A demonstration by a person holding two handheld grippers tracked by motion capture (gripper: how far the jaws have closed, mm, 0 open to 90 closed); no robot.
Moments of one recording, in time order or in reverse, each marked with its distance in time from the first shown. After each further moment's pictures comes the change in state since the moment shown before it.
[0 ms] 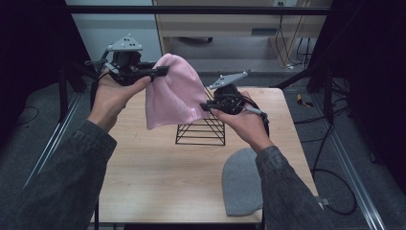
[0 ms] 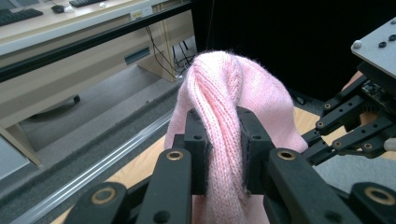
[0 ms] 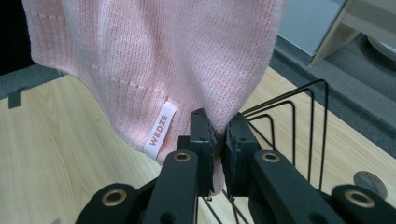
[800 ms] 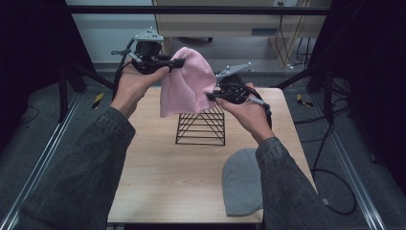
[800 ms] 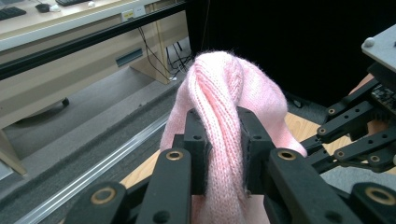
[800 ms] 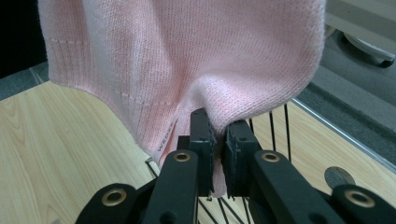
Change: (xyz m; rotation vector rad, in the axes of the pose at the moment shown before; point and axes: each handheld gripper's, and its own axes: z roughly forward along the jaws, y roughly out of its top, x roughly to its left) left arm 0.010 0.013 0.053 0.001 -0.031 -0.005; right arm -0.032 0.006 0.005 -0.003 -0.063 0.040
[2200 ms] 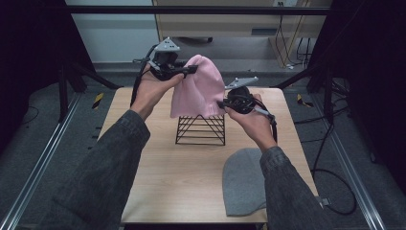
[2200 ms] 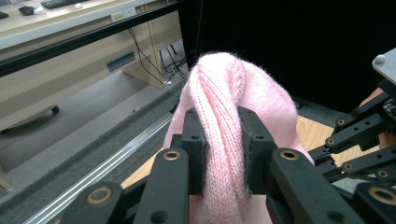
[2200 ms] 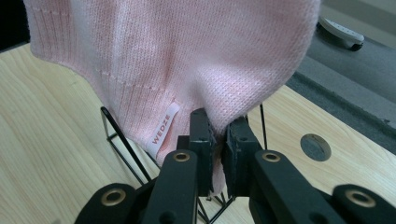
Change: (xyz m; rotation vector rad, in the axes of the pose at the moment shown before) left arm -0.001 -0.024 0.052 -0.028 -0.026 0.014; right arm -0.020 -0.047 0.015 0.028 -0.095 0.011
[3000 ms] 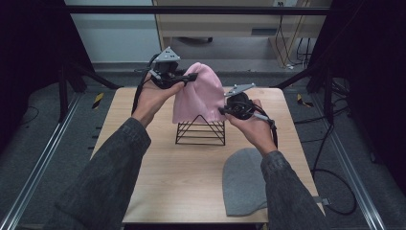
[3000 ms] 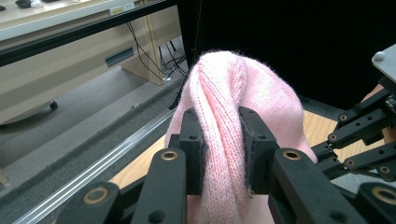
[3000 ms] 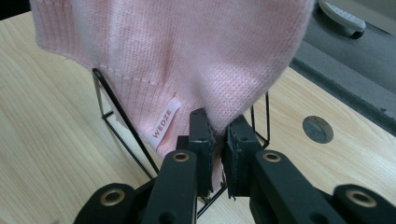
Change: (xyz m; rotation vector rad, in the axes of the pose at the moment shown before) left arm -0.006 -0.021 0.004 0.007 0.002 0.000; right arm 0.004 -0.016 0.006 0.059 -0.011 -0.020
